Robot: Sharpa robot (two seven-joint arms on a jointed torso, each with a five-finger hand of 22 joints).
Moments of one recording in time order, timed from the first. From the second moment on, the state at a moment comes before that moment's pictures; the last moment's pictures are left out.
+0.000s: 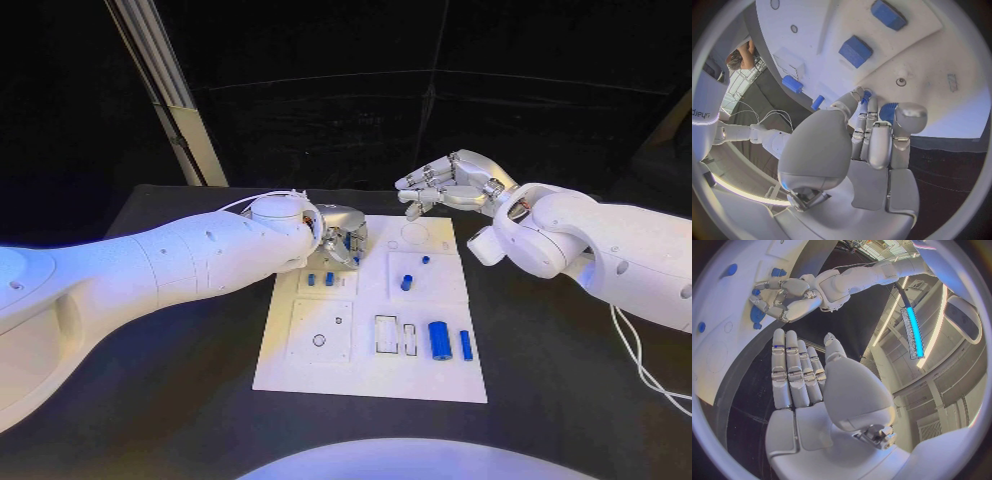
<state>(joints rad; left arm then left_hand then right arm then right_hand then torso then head) 1.28 -0.37 -0.21 1.03 -1.38 -0.01 0.07 1.38 -0.08 0.28 -0.04 0.21 0.99 0.13 0.27 0.07 1.03 0.07 0.42 0.07 1.47 0.00 1.37 1.15 0.13 1.39 0.09 1.07 0.95 1.11 -0.85 0.15 1.47 -0.67 -0.15 0.21 1.45 0.11 -0.24 0.09 0.32 0.93 0.22 0.07 0.08 1.09 0.16 0.12 0.06 1.26 0.09 0.07 0.24 0.18 1.09 0.19 0.34 0.14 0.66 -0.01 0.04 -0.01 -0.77</state>
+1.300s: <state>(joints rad) 1.27 -0.46 -0.14 1.12 -1.36 -0.08 0.09 1.40 -0.06 0.47 -0.16 0.15 1.05 0.14 0.23 0.07 1.09 0.07 0.38 0.07 1.47 -0.01 1.39 1.14 0.13 1.40 0.09 1.12 1.02 1.11 -0.85 0.15 1.47 -0.67 -0.15 0.21 1.45 0.11 -0.24 0.09 0.32 0.93 0.22 0.07 0.08 1.09 0.16 0.12 0.06 1.26 0.09 0.07 0.24 0.18 1.09 0.19 0.34 0.14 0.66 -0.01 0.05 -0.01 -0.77</state>
